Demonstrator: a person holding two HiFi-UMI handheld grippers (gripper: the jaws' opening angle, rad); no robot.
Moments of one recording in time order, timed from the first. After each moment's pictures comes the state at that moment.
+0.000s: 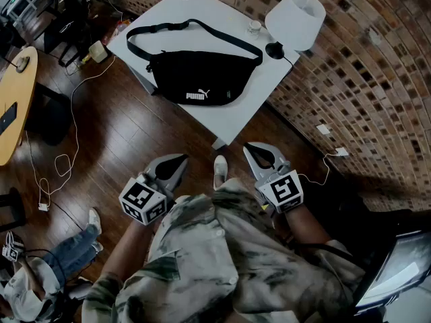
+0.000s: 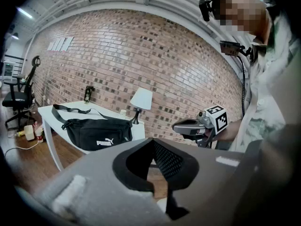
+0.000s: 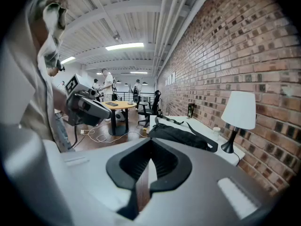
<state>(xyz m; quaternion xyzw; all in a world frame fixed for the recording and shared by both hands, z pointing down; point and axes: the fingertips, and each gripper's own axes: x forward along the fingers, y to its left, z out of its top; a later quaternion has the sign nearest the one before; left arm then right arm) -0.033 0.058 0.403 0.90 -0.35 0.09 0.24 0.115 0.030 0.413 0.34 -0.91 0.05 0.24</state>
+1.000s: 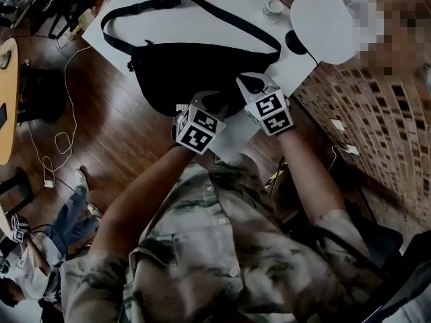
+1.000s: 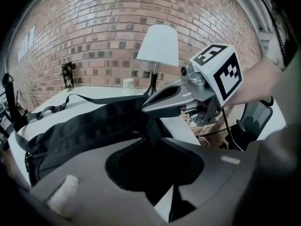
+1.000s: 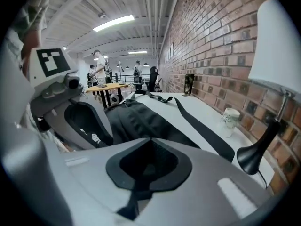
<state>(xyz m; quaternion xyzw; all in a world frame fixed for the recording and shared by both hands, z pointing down) 0.089 -0.215 0.582 0.87 -0.32 0.32 0.22 0.110 -0.271 0.574 0.30 -0.89 0.11 0.33</state>
